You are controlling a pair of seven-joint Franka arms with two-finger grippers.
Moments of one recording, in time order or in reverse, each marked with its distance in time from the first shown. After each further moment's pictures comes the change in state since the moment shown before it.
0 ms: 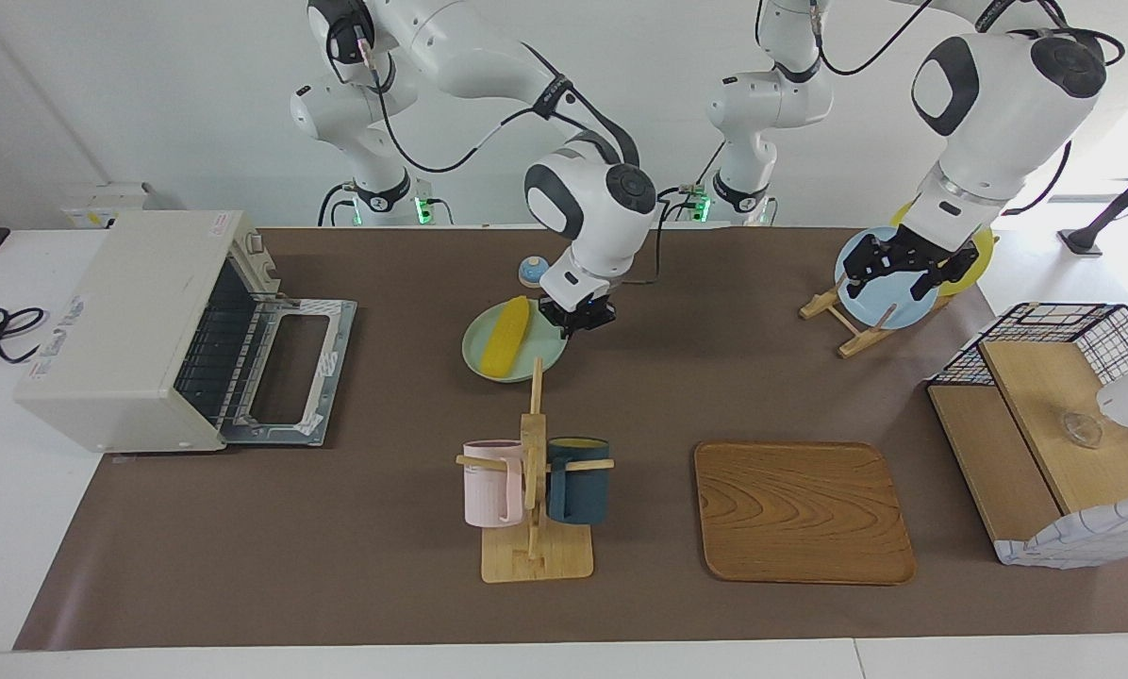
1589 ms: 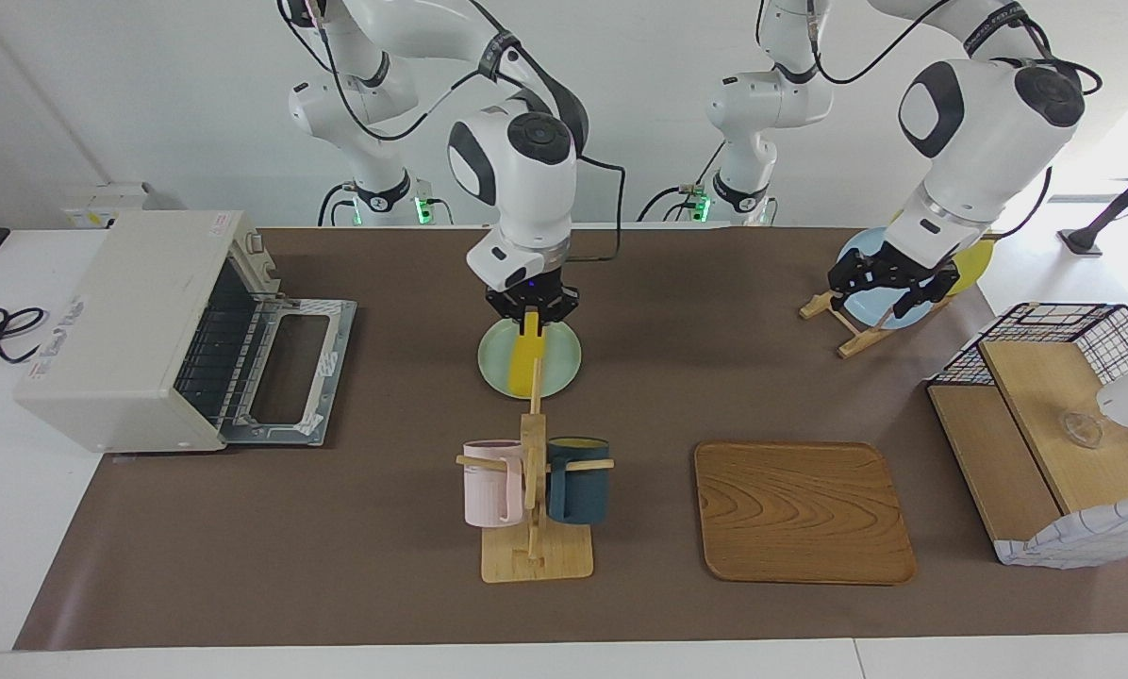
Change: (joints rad) left arm -0.046 0.022 -0.020 -0.033 -0.058 0.059 0.061; right arm -0.191 -0.250 -0.014 -0.068 0.083 -0.060 -0.203
